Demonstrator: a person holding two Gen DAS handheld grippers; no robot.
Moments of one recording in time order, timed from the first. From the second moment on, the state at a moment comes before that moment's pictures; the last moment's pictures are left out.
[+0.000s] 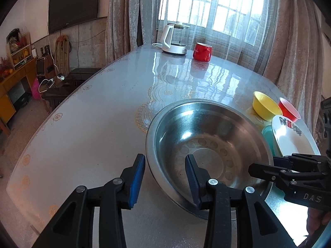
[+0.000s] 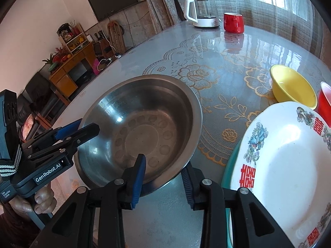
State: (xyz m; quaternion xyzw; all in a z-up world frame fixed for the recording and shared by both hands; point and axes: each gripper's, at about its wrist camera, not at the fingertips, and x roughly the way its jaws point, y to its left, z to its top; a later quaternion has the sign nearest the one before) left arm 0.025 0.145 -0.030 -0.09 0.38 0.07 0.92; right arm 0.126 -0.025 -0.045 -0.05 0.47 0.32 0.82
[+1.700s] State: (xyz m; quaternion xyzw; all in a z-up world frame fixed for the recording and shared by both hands) left arm 0.161 0.015 0.026 -0.06 0.40 -0.05 0.91; right arm 0.235 -0.239 -0.002 0.21 0.43 0.15 0.86
